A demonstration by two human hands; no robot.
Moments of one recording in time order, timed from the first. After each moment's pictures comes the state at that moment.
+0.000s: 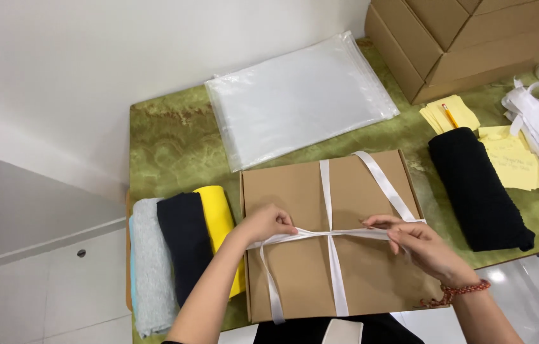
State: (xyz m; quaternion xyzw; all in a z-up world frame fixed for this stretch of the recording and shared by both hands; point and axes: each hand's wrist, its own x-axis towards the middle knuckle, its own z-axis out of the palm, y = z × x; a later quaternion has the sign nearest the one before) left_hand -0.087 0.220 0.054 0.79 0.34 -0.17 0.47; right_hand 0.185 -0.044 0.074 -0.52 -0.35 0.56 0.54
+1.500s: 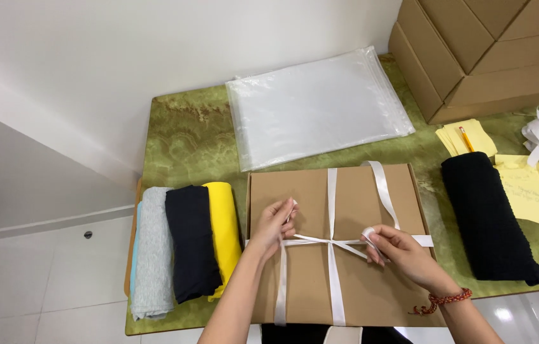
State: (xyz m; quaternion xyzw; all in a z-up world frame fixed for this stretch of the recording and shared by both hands) left_hand -0.074 0.180 0.005 0.33 0.38 0.27 0.82; right_hand 0.177 -0.018 0.062 -0.56 -0.36 0.57 0.47
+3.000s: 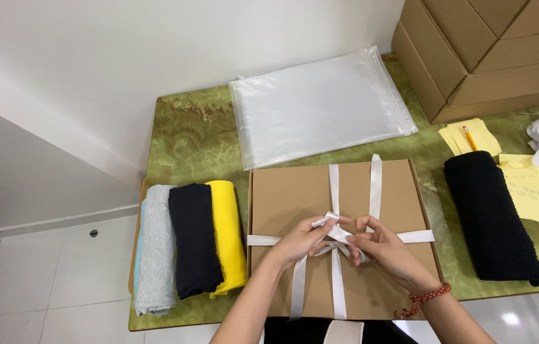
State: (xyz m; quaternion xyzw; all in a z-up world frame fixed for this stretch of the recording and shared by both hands) left_hand -0.051 0.130 0.075 0.56 0.25 0.07 0.79; right_hand 0.138 0.002 0.060 -0.50 -0.21 0.63 0.55
